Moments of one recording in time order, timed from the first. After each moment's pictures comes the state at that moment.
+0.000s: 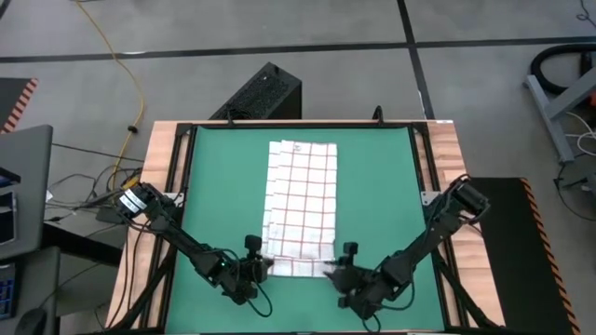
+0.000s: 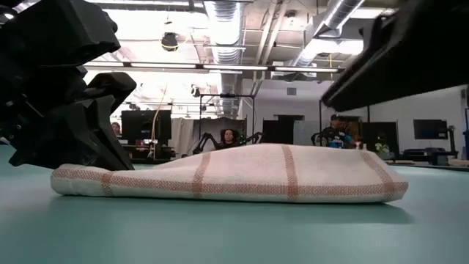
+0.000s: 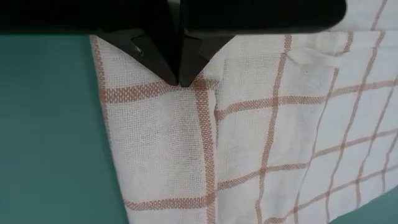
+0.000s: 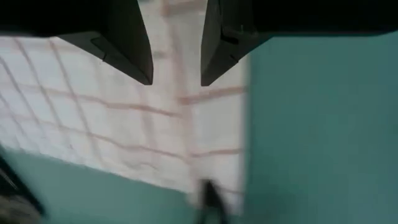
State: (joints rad) left arm -0.70 1.87 0.84 -0.08 -0.63 -0.35; right arm 0.75 1.83 1.05 -0.16 0.85 0.44
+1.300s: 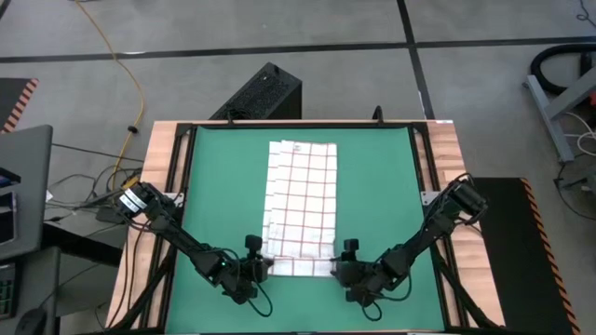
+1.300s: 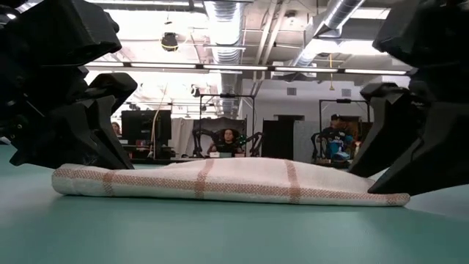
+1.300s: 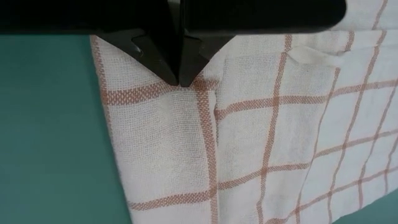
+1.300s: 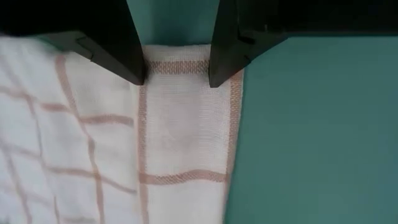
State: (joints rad) left arm -0.69 1.87 0.84 -0.09 -0.63 -0.34; right arm 0.72 1.85 0.87 -0.05 0.65 0.42
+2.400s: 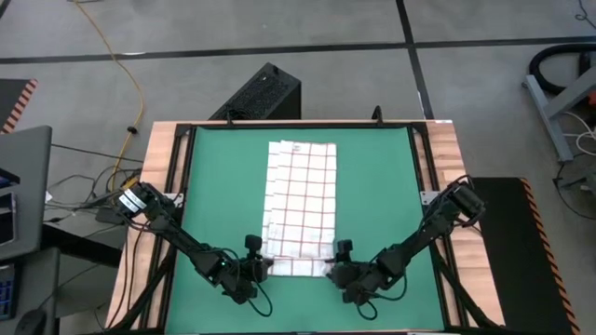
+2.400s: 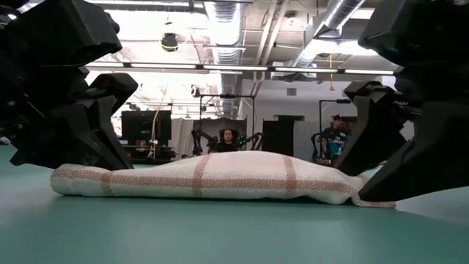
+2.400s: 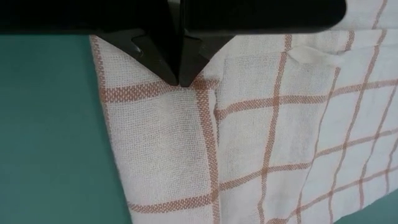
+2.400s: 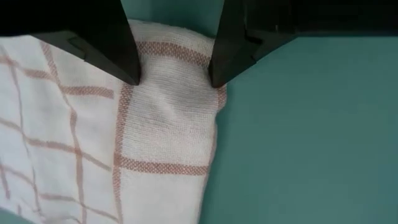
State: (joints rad) left arm -0.69 1.87 0.84 -0.09 -0.62 -0.34; right arm 0.69 1.98 0.90 -0.03 0.57 0.34
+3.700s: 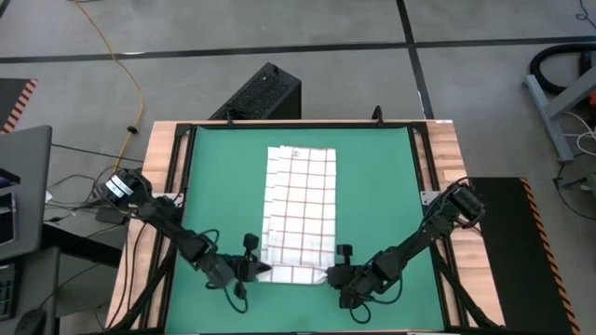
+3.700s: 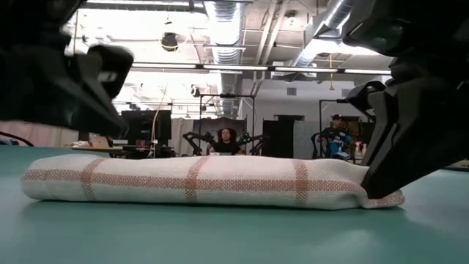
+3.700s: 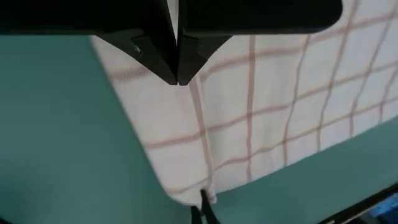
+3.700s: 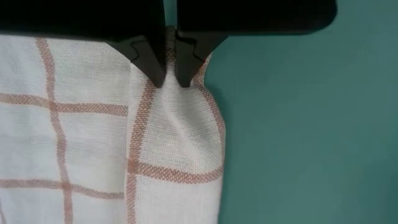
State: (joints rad) left arm -0.69 1.67 0.60 0.52 -0.58 0.01; right arm 0.70 1.95 1.03 -0.18 0.40 0.56
